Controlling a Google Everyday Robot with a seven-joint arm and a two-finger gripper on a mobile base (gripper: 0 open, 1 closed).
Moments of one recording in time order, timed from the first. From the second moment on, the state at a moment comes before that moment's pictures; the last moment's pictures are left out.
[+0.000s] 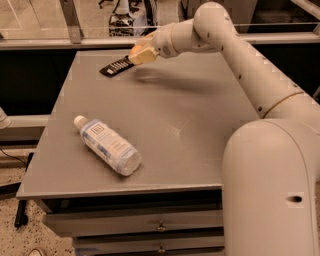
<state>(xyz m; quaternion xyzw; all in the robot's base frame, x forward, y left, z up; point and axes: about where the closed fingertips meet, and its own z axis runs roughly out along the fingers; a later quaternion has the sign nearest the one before) 0.811 0.056 0.898 -0.54 0.63 0.21 0.51</state>
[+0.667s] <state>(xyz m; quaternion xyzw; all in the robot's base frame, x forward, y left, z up) 0.812 0.076 0.880 -0.56 0.64 0.21 0.48</state>
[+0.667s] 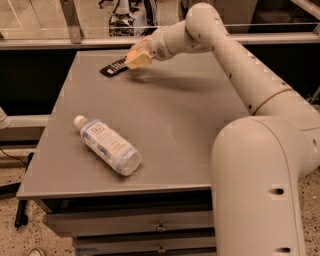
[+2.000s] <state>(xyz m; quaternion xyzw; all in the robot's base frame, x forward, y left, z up) 0.805 0.090 0.865 -0.57 0.64 0.23 0.46</state>
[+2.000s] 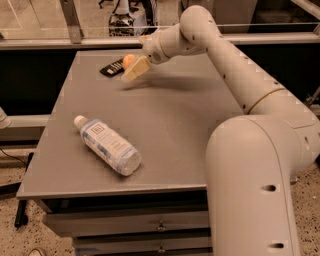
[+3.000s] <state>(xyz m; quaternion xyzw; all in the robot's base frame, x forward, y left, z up) 0.772 0.006 0.896 -0.53 0.63 0.27 0.50</state>
